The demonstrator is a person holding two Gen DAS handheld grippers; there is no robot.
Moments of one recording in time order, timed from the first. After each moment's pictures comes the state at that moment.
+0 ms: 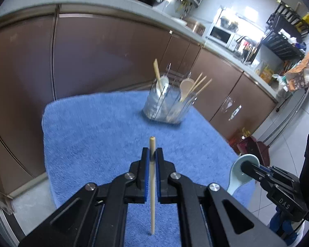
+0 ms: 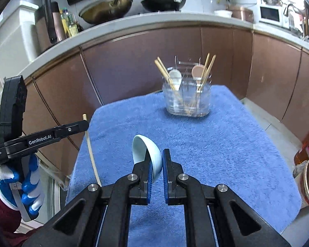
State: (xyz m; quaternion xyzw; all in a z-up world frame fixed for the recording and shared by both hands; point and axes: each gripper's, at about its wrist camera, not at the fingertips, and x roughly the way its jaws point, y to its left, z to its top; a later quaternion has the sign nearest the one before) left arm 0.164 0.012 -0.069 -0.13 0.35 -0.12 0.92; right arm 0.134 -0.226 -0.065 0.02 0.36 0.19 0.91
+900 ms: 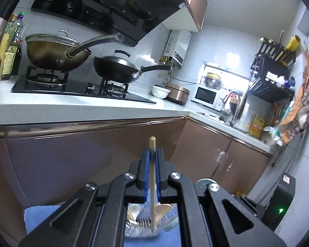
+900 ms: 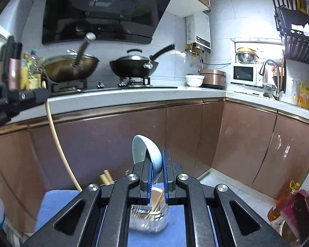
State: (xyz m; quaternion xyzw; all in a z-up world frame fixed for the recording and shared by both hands) left arm 0.320 -0.034 0.091 -0.13 0.13 -0.12 0.97; right arm 0.311 -0.224 0.032 -0.02 0.16 0.06 0.98
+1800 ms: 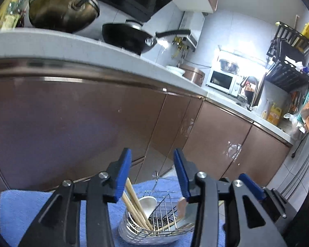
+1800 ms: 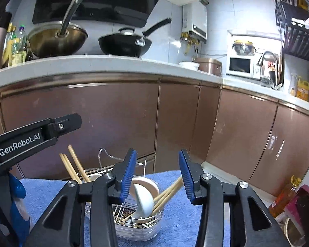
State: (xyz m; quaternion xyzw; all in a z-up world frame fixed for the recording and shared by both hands) left arm 0.398 -0.064 -0.031 -0.14 0.17 -0.09 0.97; right arm 0.355 -0.223 -0.049 -0.04 0.17 0.03 0.98
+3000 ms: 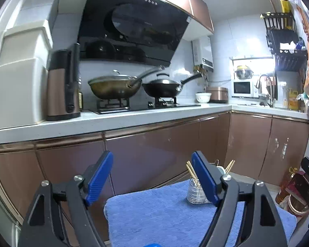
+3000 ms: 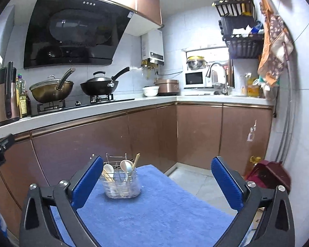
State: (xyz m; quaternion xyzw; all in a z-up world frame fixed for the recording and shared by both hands) left arm 0.095 -0.014 0.068 0.00 0.08 0.07 0.99; right arm 0.088 -0.262 0.050 0.03 0.11 -0.08 0.99
